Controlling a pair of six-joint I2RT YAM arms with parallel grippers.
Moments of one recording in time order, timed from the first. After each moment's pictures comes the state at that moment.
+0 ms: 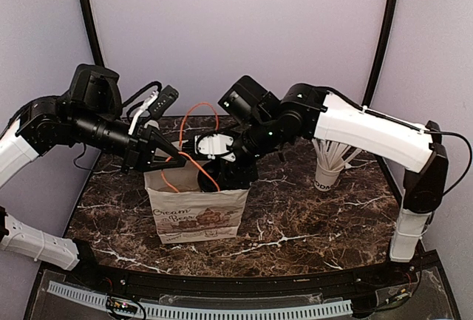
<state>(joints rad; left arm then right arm) -0.86 1.12 1.39 -0.87 0.56 0.01 1.12 1.86 1.94 -0.99 -0.15 -0.61</state>
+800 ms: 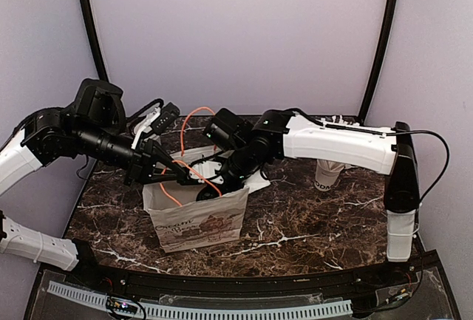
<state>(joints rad) -0.86 1.08 1.27 -0.83 0.53 0.01 1.12 2.01 1.87 -0.93 -0.21 -0.59</state>
